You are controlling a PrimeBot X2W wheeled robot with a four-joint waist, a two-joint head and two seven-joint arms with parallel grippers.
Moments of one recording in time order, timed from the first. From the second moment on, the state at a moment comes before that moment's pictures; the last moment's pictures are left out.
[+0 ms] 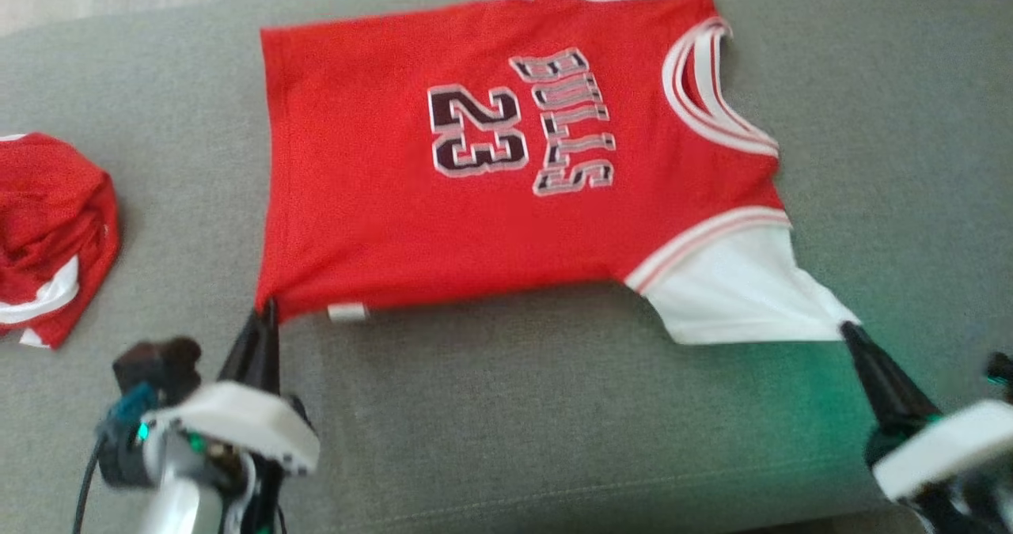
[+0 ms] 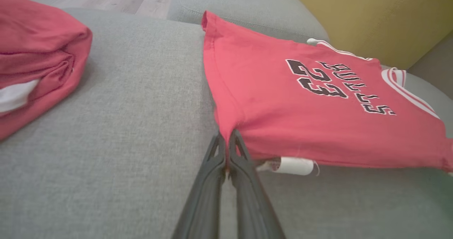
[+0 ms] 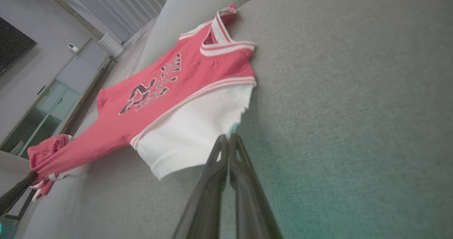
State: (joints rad) left arm -0.05 0.16 -0.19 0.13 -0.41 0.13 -0.03; right arm 0.05 -0.45 0.25 0.13 0.97 0.13 0.03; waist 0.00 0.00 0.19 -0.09
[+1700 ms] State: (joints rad) left arm -0.43 0.27 -0.15 0.22 -0.81 -0.05 0.56; right arm -0.58 -0.38 0.21 0.29 0.77 0.13 0.30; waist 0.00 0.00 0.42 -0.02
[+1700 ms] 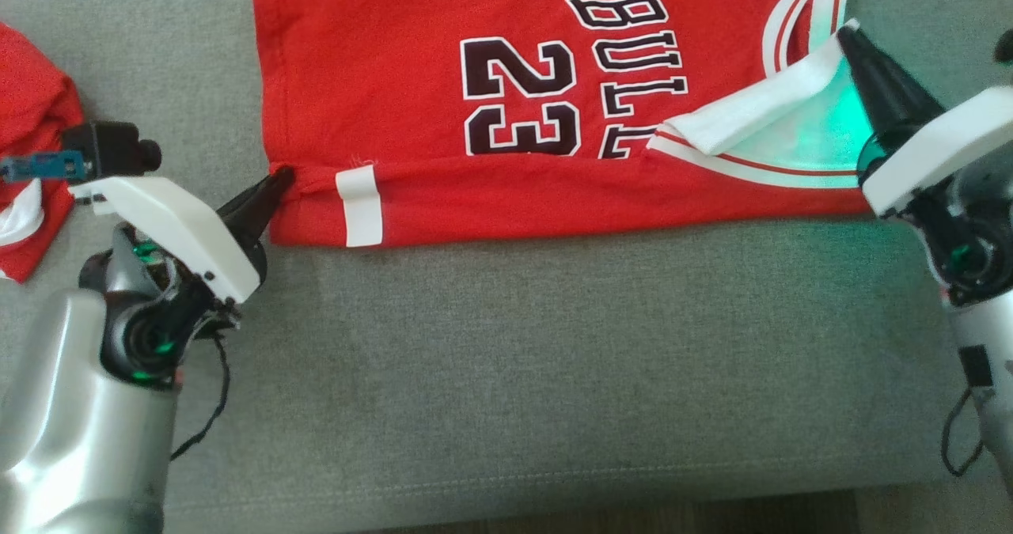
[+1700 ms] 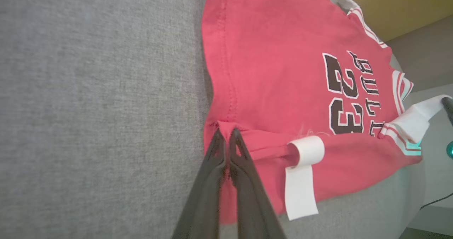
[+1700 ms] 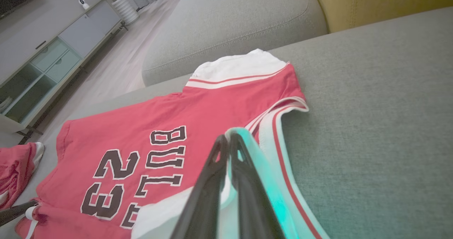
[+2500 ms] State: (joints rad) left arm -0.19 0.18 -0.25 0.00 -0.23 0.27 -0.20; right arm -0.20 -0.24 0.08 0.04 0.34 0.13 -0.16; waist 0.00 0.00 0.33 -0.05
